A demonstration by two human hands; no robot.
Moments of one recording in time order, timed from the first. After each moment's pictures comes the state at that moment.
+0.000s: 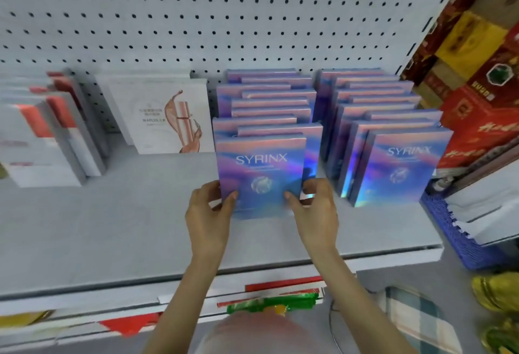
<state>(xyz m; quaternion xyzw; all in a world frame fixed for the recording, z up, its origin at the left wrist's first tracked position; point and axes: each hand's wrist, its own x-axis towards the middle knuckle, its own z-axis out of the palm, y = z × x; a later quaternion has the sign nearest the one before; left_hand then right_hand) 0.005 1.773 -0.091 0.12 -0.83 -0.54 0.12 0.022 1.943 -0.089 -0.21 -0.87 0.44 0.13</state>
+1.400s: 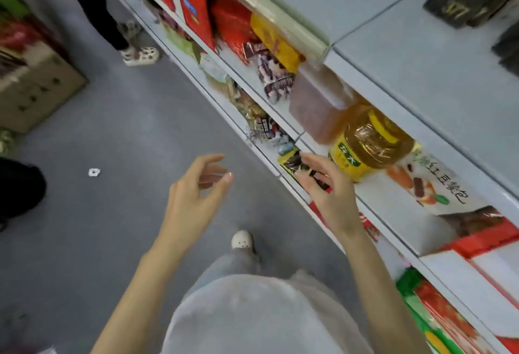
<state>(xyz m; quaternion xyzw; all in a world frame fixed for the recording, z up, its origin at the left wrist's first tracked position) 0.450 1.147 -0.101 0.43 -0.75 -0.46 0.19 0.272 1.286 -0.119 0.28 -0.75 0.51 -0.30</state>
